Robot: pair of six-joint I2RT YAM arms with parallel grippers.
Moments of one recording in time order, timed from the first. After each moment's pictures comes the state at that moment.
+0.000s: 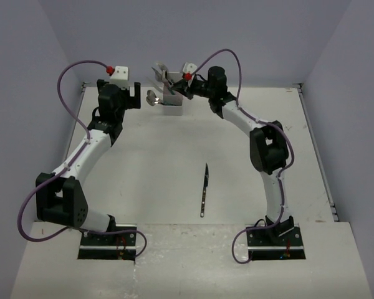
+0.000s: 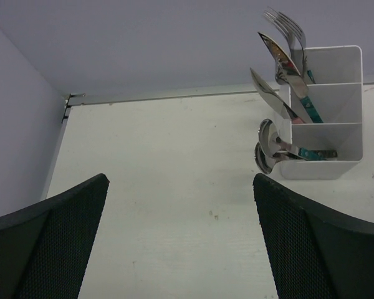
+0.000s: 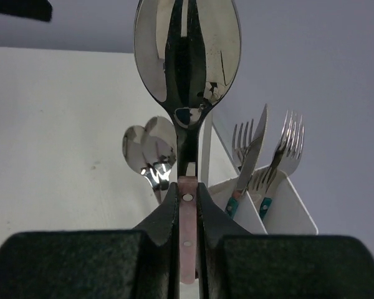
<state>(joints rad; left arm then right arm) -0.20 1.44 1.13 0.11 -0.24 0.07 0.46 2.22 1.85 0.30 -0.72 -0.35</state>
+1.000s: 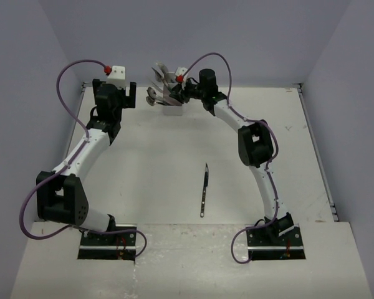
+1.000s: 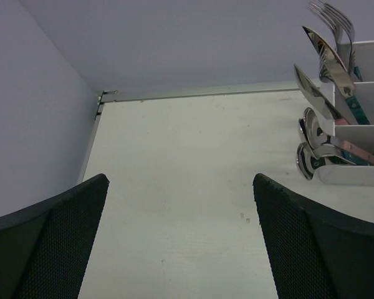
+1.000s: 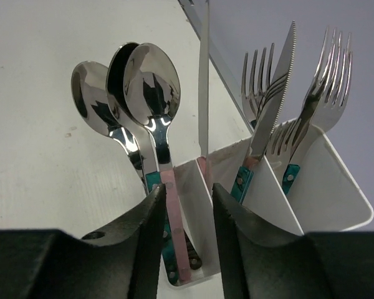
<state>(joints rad) -0.16 1.46 1.13 0.13 -0.30 0.14 0.45 2.51 2.18 0.11 -0.71 -0.38</state>
